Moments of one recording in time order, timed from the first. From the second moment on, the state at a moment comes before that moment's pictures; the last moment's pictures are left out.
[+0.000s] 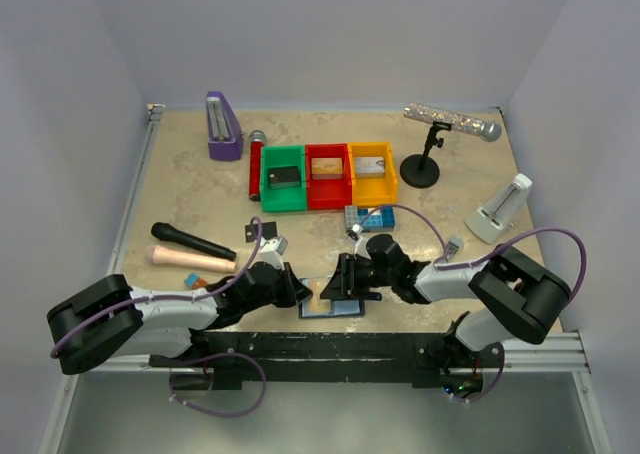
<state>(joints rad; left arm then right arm) -1.00 1.19 0.19 0.42 -0.07 -0.99 0.83 1.47 0.37 0.45 -0.47 0.98</state>
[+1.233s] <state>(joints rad) -1.00 1.03 0.17 0.25 -0.10 -0.96 0.83 1.55 0.34 0.66 -0.52 1.06</state>
